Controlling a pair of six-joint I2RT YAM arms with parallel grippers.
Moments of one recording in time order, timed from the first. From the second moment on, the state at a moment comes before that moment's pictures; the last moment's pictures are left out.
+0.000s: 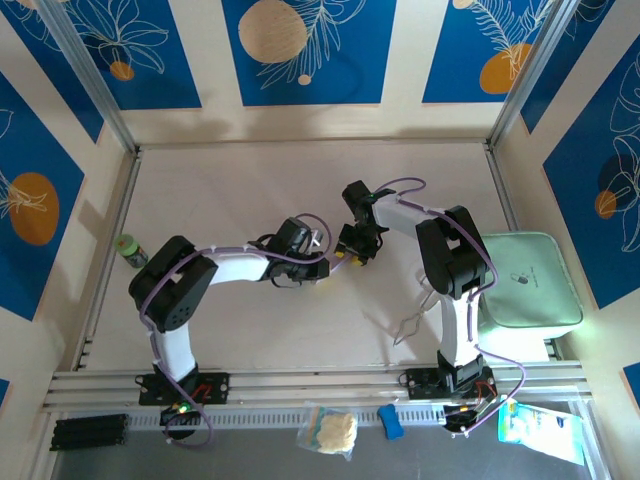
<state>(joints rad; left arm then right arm) -0.72 1.83 0.95 -0.01 0.38 -0.68 0.46 2.05 1.38 -0.81 -0.26 0.84</state>
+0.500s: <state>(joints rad) -0.72 1.86 0.98 -0.02 0.37 -0.67 0.46 2.05 1.38 -0.81 -0.26 0.84</state>
